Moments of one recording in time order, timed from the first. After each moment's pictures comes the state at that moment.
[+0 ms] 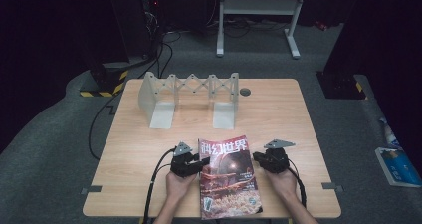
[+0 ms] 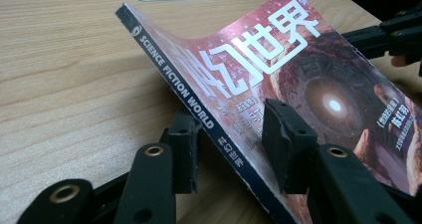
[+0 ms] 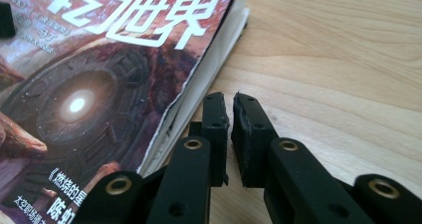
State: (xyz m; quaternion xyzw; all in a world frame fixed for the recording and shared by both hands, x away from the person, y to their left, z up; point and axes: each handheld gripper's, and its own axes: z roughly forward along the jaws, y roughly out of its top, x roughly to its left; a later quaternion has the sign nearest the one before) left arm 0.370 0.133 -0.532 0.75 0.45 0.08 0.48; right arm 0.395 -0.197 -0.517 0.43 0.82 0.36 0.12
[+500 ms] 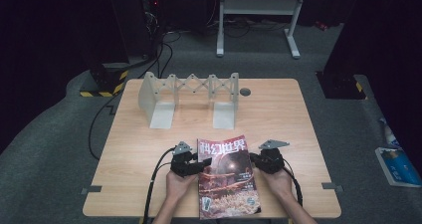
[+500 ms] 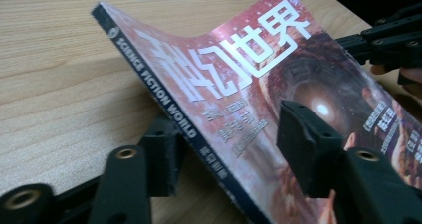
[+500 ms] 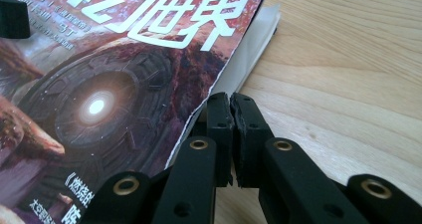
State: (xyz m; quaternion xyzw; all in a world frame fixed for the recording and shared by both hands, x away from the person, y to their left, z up) left arm 0.374 0.136 -0.532 0.75 0.44 0.06 0.49; right arm 0.396 -0.185 -0.520 0.41 0.82 0.38 0.11
